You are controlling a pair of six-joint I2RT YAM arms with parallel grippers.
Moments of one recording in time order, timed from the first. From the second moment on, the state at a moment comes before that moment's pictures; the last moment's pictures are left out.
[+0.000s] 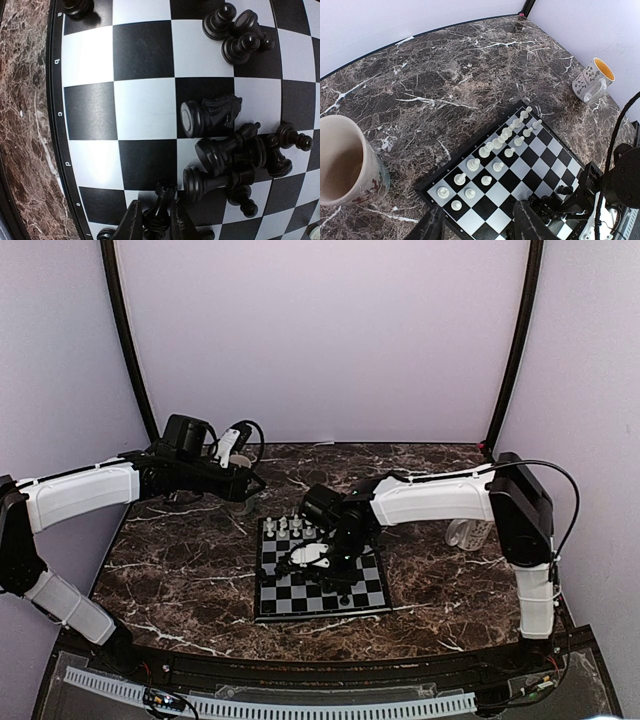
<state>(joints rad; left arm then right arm) -0.51 1.44 1.06 -0.25 0.29 -0.09 1.04 2.08 1.57 -0.85 -0.21 -0.56</state>
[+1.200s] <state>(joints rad) -0.78 1.65 1.00 0.19 0.58 -0.72 0.69 1.54 1.14 -0.47 -0.61 -0.46</state>
